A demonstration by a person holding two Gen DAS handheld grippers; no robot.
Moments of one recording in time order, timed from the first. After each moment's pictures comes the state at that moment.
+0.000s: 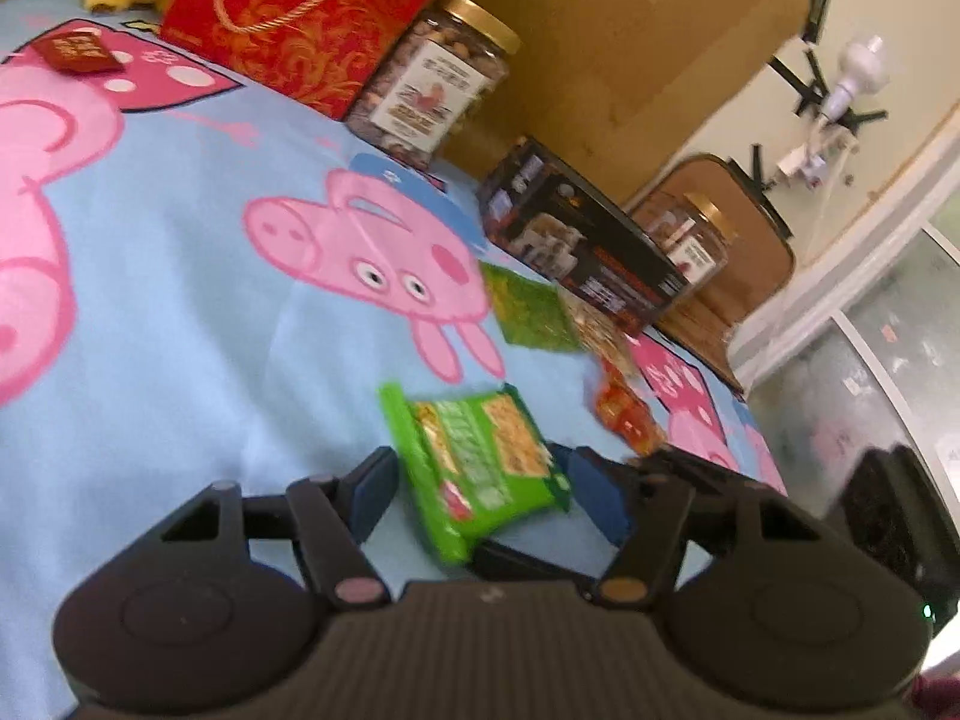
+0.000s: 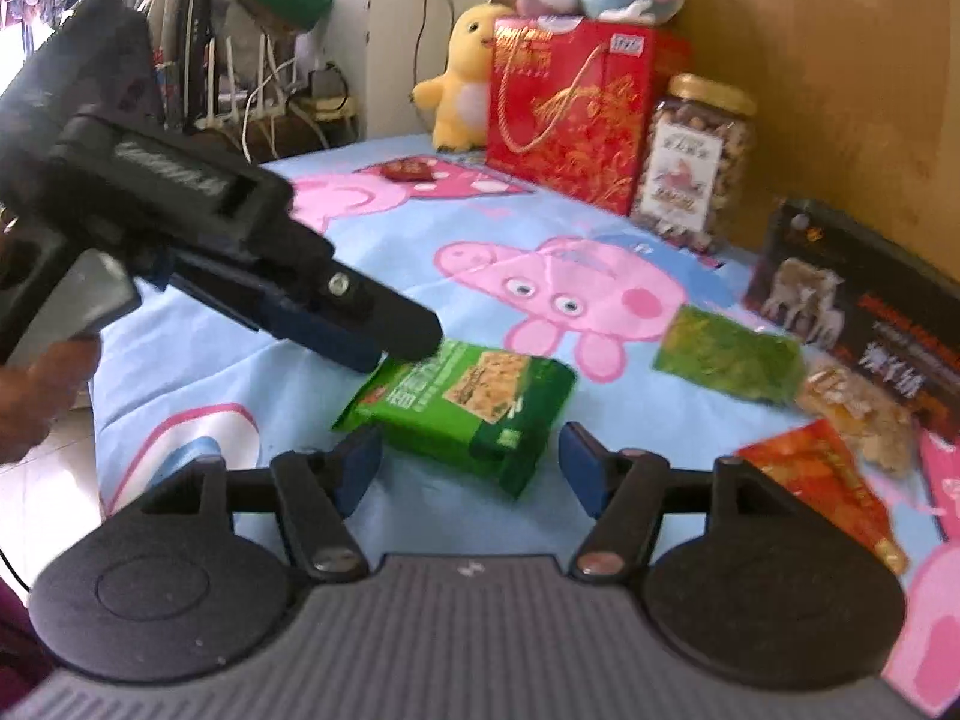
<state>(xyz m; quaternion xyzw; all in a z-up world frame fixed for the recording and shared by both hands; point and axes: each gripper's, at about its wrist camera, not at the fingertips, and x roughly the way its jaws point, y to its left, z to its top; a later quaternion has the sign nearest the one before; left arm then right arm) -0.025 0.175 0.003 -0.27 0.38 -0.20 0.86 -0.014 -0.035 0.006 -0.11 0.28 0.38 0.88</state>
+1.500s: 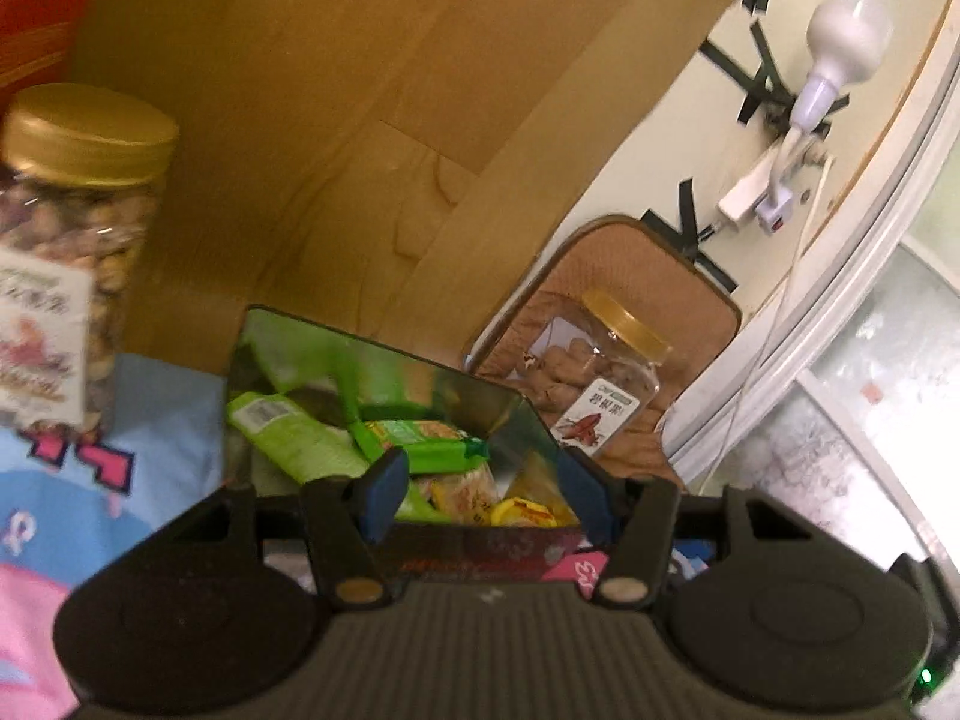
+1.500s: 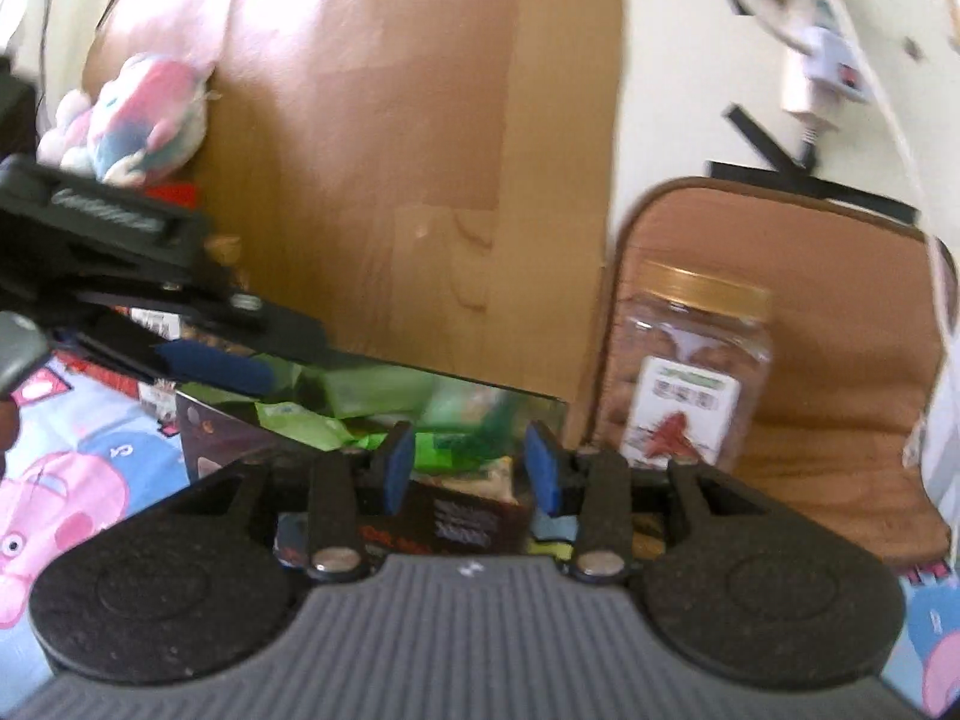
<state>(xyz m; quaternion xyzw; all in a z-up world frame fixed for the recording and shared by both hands) 0.205 0.050 0.062 -0.23 0.32 -0.30 0.87 0.125 -0.189 0.054 -0.03 0.16 0.08 0.98</state>
